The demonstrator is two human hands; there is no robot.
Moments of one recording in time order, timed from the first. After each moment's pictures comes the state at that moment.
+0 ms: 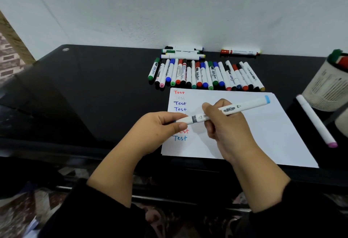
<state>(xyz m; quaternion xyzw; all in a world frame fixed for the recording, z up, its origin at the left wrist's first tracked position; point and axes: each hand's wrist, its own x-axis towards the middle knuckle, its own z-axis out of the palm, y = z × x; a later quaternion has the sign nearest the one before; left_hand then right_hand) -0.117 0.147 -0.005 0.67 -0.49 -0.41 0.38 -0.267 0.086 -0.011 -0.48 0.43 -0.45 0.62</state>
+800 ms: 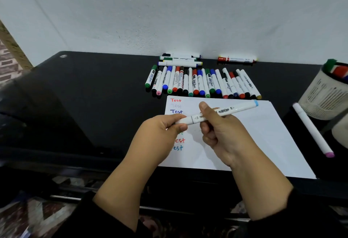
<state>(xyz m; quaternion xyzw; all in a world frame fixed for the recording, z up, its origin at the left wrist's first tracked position) -0.142 0.137 -0.001 0.72 -0.47 -0.30 0.41 -0.268 0.076 0.004 -0.41 0.45 -0.39 0.70</state>
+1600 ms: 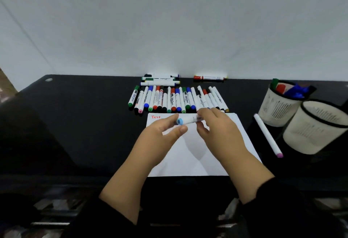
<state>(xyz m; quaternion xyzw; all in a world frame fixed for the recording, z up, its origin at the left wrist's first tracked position) -0.174 0.127 0.029 0.68 -0.51 -0.32 0.42 -0.321 0.059 0.014 -0.84 0.45 -0.31 -0.02</state>
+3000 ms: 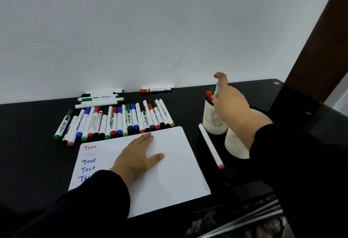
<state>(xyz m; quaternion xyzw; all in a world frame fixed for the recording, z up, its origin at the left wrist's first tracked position) -0.234 0.002 -0.037 0.68 -0.70 -0.17 0.13 -0.471 -0.065 0.079 -0.70 0.68 -0.19 -0.02</state>
